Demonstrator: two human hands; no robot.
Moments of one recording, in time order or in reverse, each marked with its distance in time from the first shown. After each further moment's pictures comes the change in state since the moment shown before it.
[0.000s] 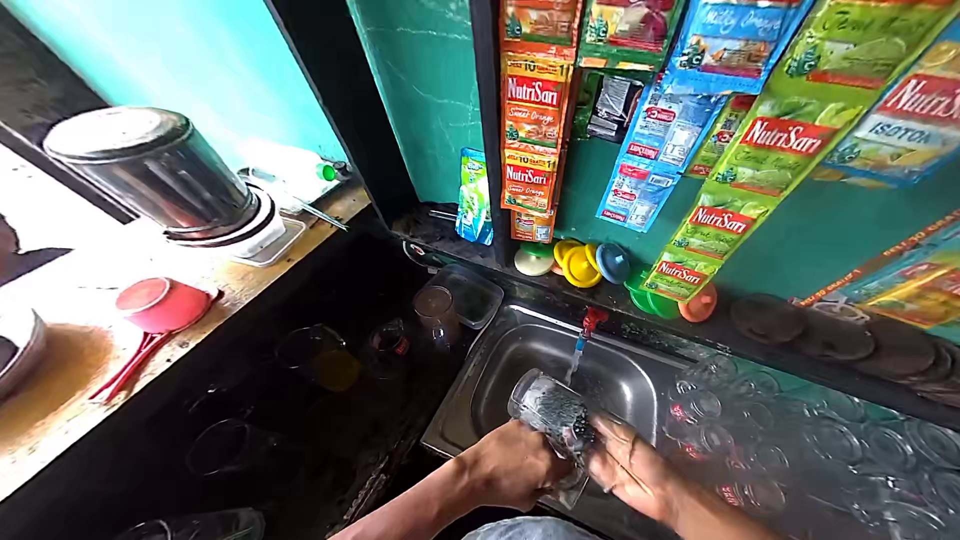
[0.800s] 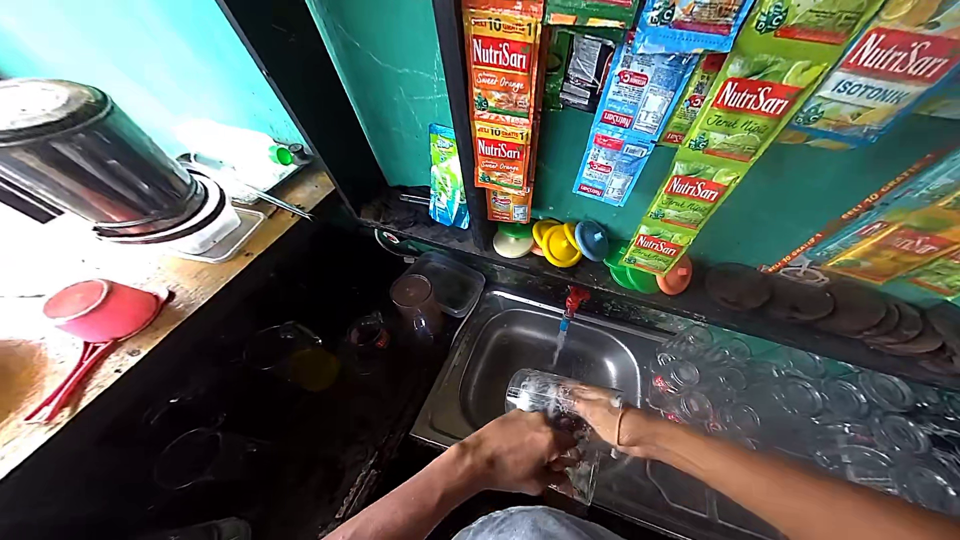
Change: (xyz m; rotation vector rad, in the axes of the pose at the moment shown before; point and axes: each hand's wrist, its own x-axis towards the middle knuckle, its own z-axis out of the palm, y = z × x) left_hand 0.018 0.006 -0.002 -0.258 -0.064 -0.002; right_hand 0.024 -0.015 -0.014 -1.013 -0.065 -0.204
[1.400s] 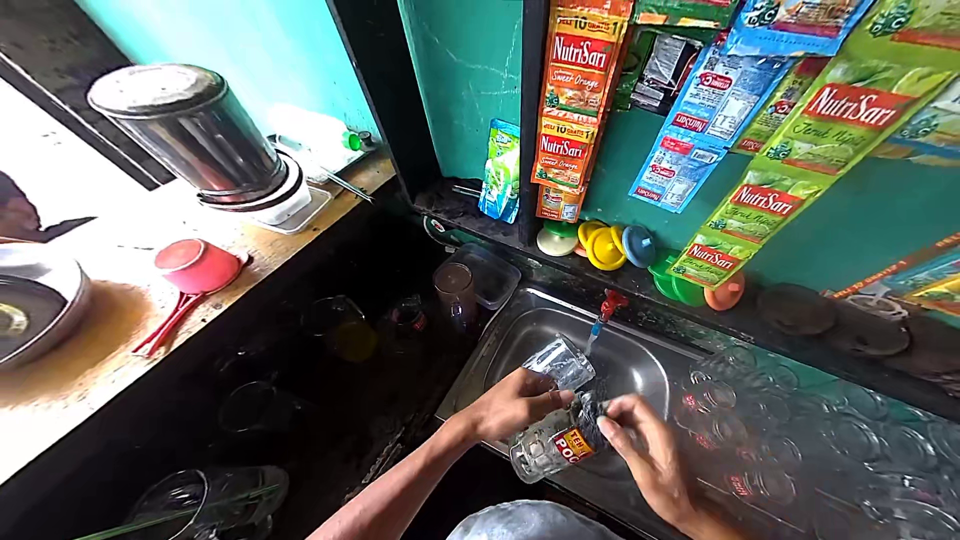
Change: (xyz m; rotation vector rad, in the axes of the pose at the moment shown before) left_hand -0.037 -0.031 -0.014 -0.944 0.353 -0.410; right_hand -0.033 0.032 0.023 -0.221 0.407 -0.559
